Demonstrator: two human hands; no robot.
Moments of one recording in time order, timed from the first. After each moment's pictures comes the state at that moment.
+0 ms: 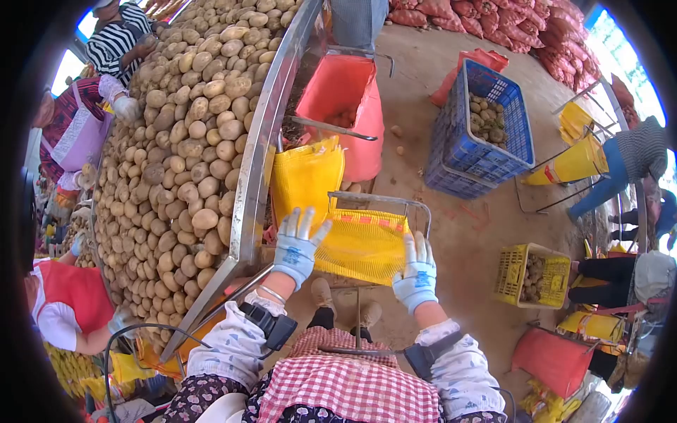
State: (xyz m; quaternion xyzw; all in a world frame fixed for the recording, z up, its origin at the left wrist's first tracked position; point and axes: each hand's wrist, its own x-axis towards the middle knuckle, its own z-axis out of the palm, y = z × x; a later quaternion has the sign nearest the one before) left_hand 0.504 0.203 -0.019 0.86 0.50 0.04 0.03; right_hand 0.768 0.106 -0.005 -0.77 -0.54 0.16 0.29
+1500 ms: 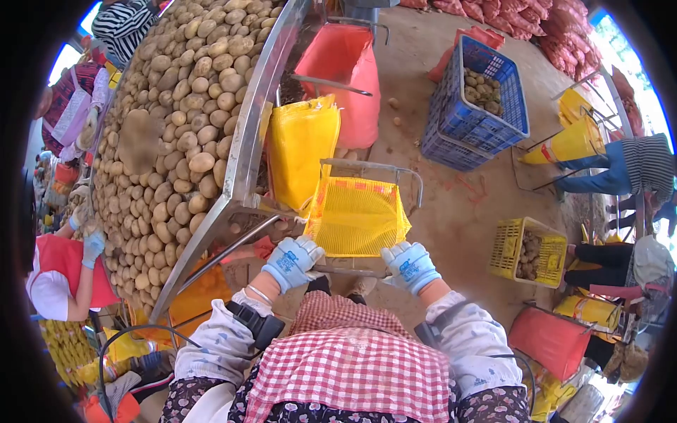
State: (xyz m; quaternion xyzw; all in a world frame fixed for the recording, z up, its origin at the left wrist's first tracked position) left_hand 0.490 0.082 0.013 0.93 0.33 -0.07 0.14; right_hand 0.785 0.033 0.015 -0.50 -0.85 0.13 -0.09
